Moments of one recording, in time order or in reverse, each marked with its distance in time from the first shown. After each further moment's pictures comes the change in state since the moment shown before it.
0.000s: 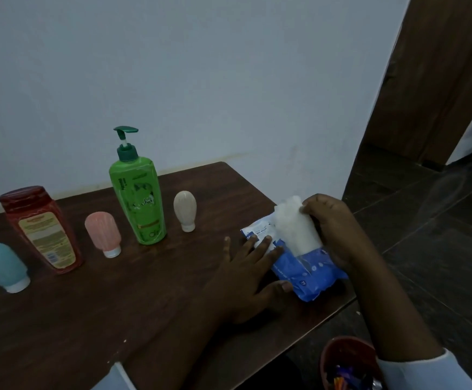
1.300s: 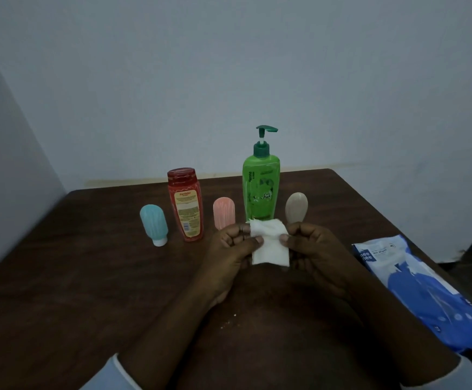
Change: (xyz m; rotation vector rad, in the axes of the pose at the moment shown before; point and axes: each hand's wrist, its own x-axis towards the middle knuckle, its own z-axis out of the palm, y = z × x) left_hand -0.122 -0.106 -0.057 -1.406 0.796 -0.505; right_hand -0.023 0.007 0.187 0.364 -0.708 0.166
